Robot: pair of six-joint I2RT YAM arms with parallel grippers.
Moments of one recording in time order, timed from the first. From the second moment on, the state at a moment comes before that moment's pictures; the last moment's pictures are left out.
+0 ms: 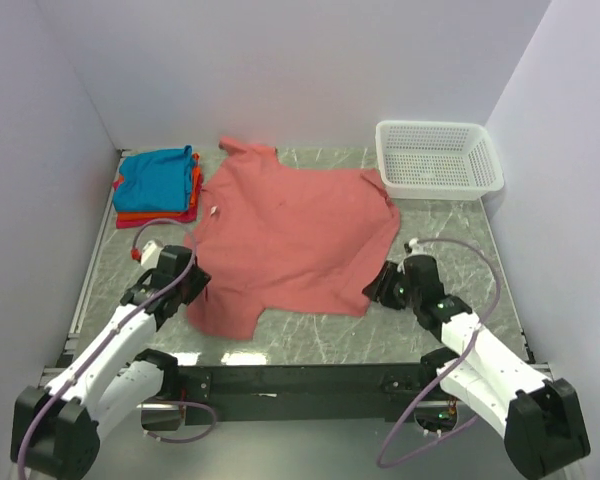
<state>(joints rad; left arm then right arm) -0.29 0.89 0.50 -0.44 -0.27 -1.07 0.33 0.87 0.38 -0.20 -0.12 0.65</state>
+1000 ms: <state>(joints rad) -0.27 1.30 0.73 -0.40 -0.15 -0.98 0.83 1.60 0.95 -0.54 0.23 0.61</state>
